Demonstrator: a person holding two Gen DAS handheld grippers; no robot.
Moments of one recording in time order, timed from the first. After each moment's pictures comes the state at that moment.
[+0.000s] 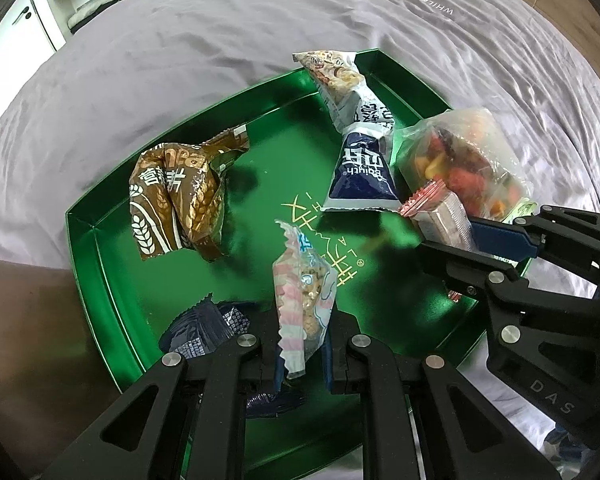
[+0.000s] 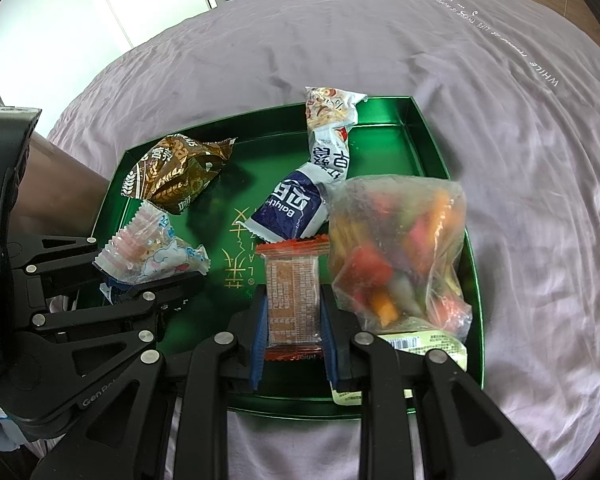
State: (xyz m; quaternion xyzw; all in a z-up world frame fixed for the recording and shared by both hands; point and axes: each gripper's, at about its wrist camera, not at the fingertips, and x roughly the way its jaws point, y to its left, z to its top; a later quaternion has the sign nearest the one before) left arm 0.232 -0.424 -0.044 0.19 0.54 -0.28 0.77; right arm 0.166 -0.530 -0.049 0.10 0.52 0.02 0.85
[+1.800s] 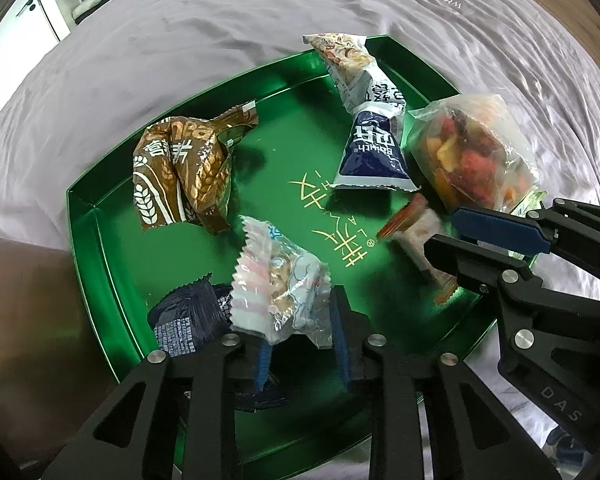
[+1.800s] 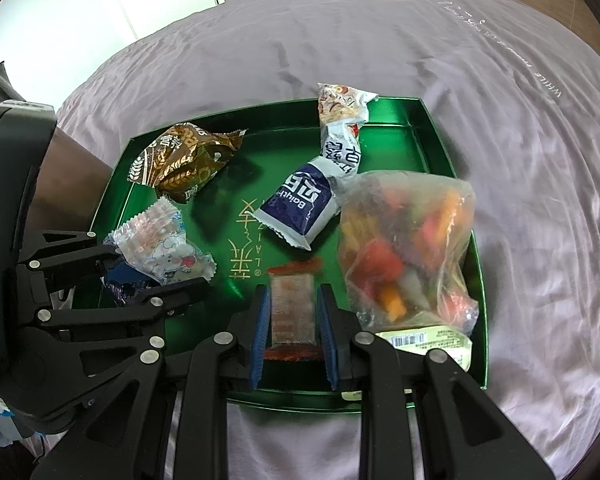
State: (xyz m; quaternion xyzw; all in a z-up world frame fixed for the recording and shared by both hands) left arm 0.230 -0.423 -0.058 0.19 0.55 -0.27 0.77; right arm 0.164 -0.522 -0.052 0.08 0.52 0.02 0.85
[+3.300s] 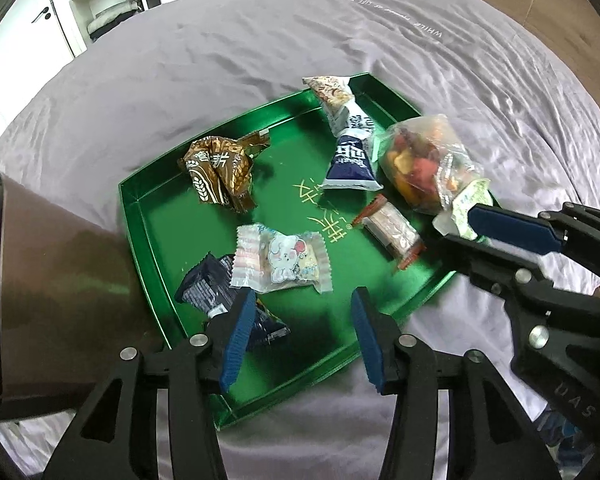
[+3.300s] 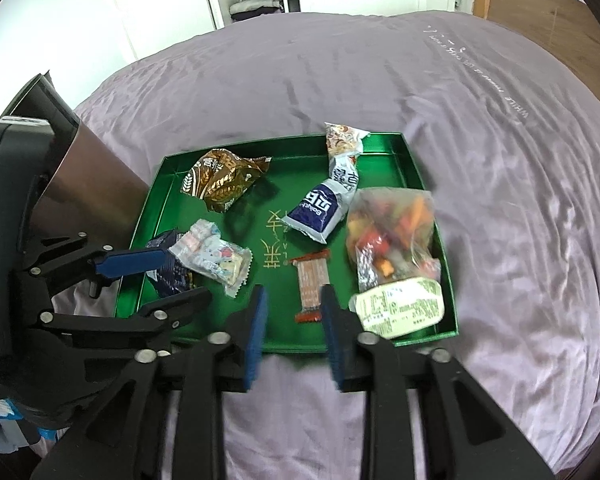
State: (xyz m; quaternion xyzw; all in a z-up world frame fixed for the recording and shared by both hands) left arm 0.181 -0.389 -0.004 0.18 0.51 -0.27 0.80; right arm 0.117 -0.499 0.004 0.07 0.49 0.00 0.87
